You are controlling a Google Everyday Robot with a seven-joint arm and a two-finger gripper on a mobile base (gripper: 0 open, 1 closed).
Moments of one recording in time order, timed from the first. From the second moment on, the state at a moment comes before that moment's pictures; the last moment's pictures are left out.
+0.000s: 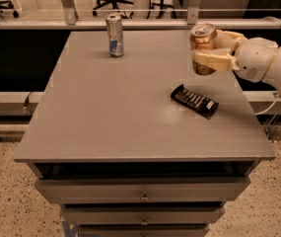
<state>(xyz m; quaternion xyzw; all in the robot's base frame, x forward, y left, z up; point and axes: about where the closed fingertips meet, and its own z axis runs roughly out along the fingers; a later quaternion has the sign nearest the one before) 0.623 -0.191 0.964 -0.39 0.58 0.23 0.68</state>
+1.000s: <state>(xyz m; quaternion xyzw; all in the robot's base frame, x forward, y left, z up) 0.637 -0.211 0.925 -0.33 0.55 0.31 0.70</state>
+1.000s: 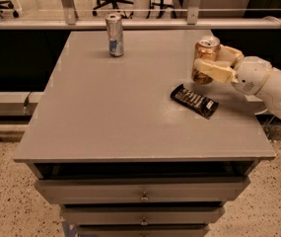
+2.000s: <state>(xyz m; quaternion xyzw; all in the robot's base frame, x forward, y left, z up) 0.631 -0.226 0.898 -0.34 0.57 0.33 0.67</state>
